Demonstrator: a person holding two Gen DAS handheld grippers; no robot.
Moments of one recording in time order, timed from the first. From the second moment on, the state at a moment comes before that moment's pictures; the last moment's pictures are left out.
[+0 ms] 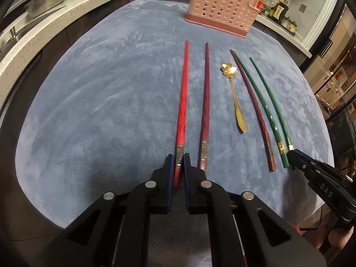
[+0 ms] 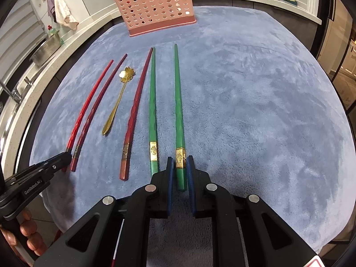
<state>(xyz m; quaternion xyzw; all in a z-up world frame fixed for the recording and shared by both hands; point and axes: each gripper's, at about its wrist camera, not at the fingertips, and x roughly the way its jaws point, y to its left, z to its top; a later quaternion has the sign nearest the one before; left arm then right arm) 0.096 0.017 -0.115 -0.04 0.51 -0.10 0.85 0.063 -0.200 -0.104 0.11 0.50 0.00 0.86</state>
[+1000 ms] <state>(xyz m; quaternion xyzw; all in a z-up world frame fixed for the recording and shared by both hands) 0.183 0.004 0.114 -0.03 0.32 -0.11 0.94 0.125 -0.240 0.112 0.12 0.32 0.02 0.94</state>
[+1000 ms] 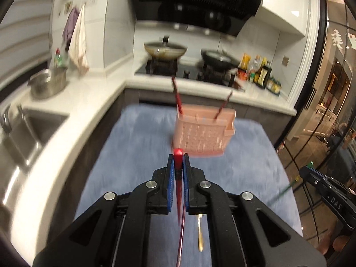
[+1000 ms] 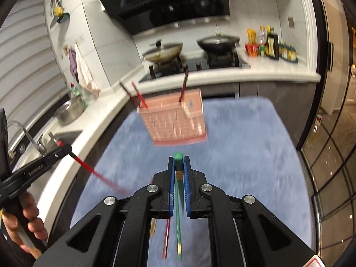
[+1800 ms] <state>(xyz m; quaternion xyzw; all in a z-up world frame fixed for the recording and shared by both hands) 0.346 -0.041 0.237 -0.05 0.20 -0.11 0.97 0.317 -0.259 0.238 0.14 0.19 0.04 0.97</state>
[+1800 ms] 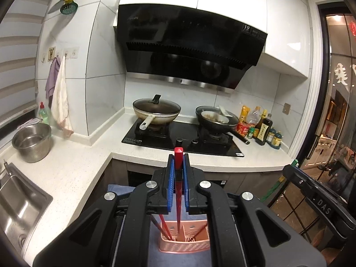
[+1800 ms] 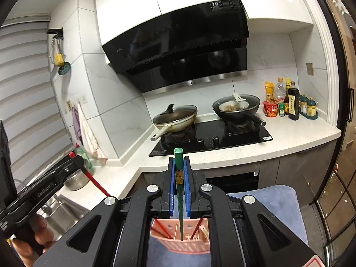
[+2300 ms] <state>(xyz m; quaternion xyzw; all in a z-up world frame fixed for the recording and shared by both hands) 0.396 -0.046 0.151 -0.04 0.28 -0.10 0.96 0.380 -0.254 0.136 0.13 0.29 0.04 0.95</state>
